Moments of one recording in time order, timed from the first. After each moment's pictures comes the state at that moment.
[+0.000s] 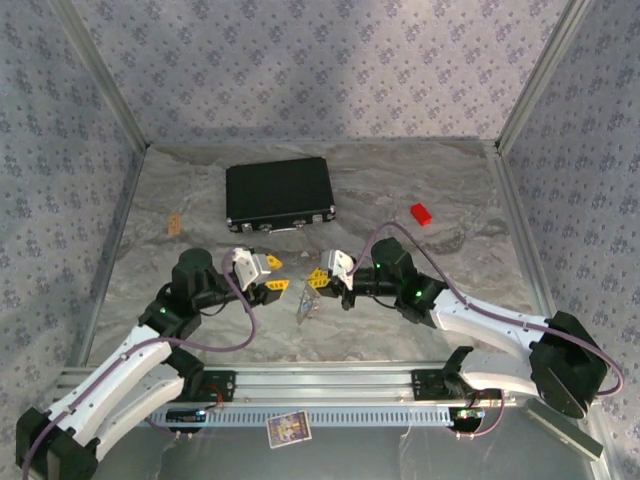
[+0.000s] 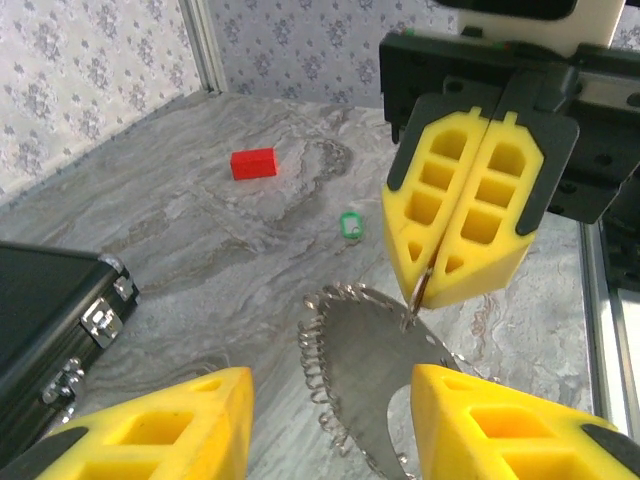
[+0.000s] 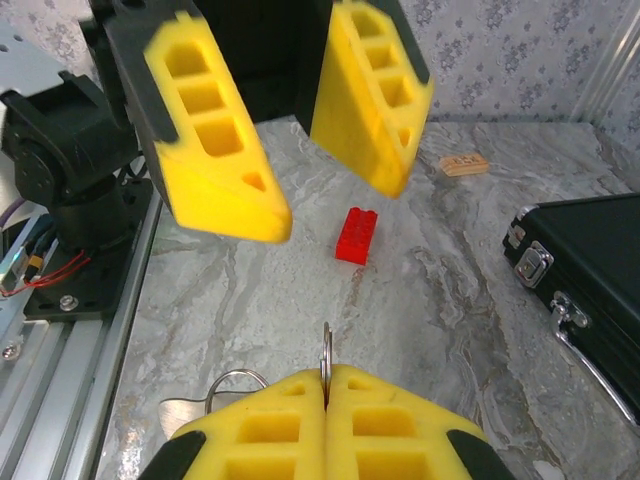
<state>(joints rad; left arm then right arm) -0.57 0.67 0.44 -0.06 0.59 0.21 0.84 1.15 0.58 0.28 -0.54 -0.27</state>
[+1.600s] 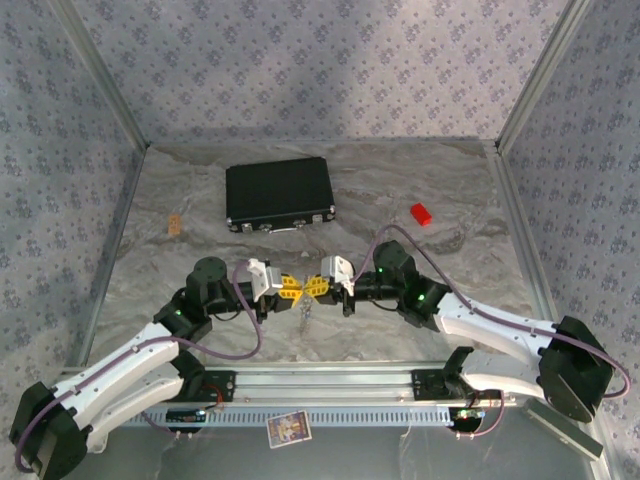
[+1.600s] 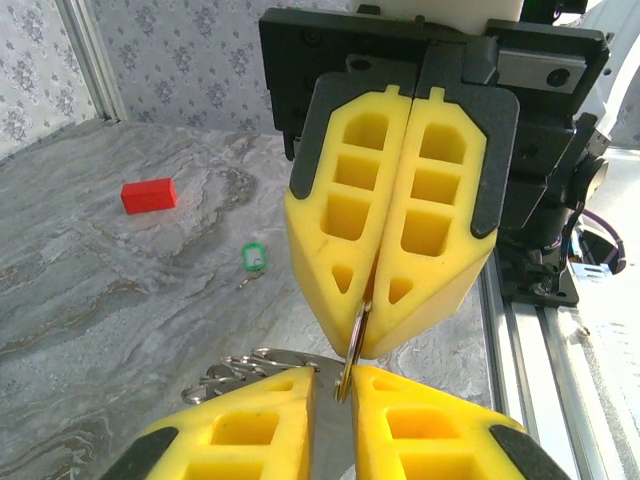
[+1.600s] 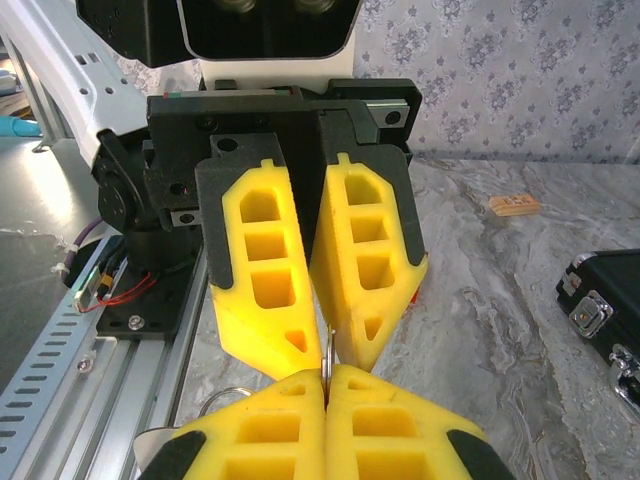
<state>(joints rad) -0.70 0.74 0.38 0.13 0.65 0.14 0.88 1.11 0.58 0.29 -0.61 -0.24</state>
